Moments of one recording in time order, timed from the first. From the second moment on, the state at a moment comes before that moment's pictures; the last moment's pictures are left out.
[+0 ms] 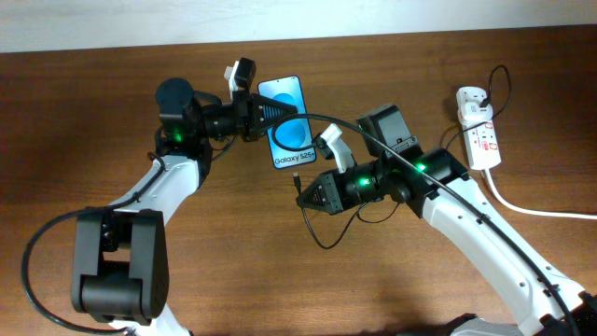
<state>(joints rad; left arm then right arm) -0.14 1.86 1.11 0.81 1.36 -1.37 0.45 1.45 1.19 -0.75 -0.85 0.28</state>
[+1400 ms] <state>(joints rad) -0.11 1.86 1.13 0.82 1.35 -1.37 0.46 1.45 1.19 -0.52 -0.70 0.26</state>
